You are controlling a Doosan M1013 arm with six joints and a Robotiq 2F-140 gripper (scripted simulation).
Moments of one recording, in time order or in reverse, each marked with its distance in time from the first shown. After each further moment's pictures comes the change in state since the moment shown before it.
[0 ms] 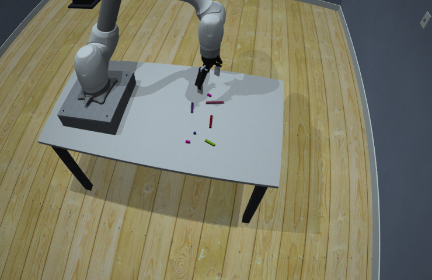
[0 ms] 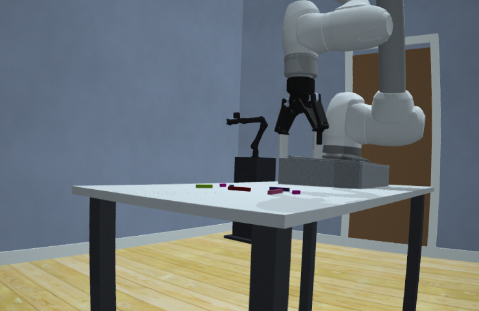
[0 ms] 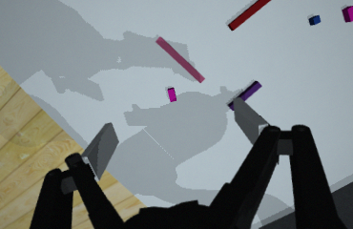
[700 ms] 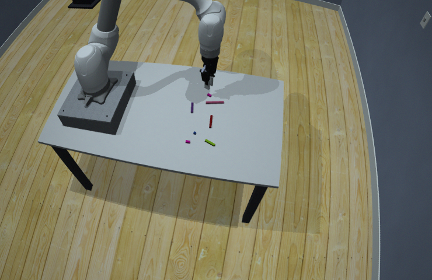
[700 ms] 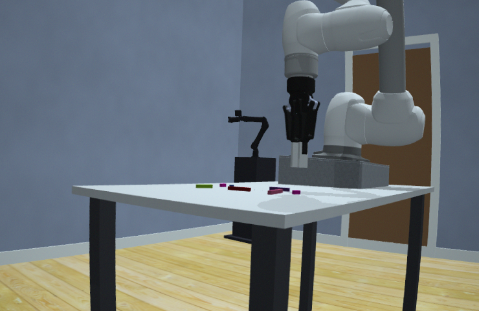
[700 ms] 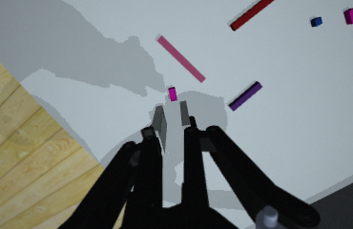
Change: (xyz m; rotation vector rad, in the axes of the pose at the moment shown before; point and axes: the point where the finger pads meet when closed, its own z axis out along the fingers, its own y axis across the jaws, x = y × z) arm -0.001 -0.001 0.000 0.002 -0.001 -0.014
